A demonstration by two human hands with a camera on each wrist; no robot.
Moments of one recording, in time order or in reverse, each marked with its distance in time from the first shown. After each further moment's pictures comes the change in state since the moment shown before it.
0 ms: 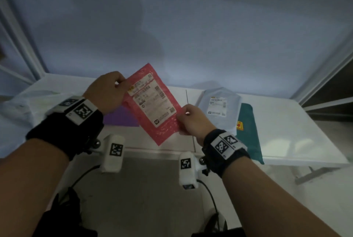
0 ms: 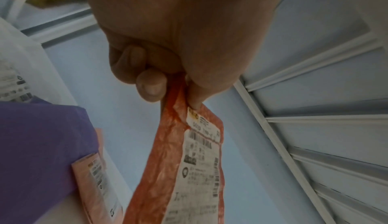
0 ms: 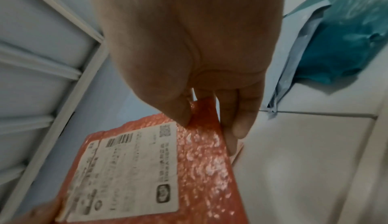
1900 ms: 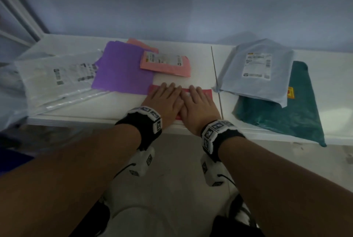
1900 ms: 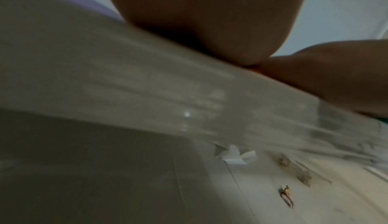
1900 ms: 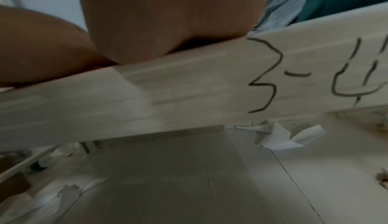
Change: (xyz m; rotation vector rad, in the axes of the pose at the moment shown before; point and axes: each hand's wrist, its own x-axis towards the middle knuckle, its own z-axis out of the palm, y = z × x) left_hand -0.003 -0.098 0.211 0.724 -0.418 0.262; right_hand 0.087 0.142 0.064 -1.034 -0.022 -0.323
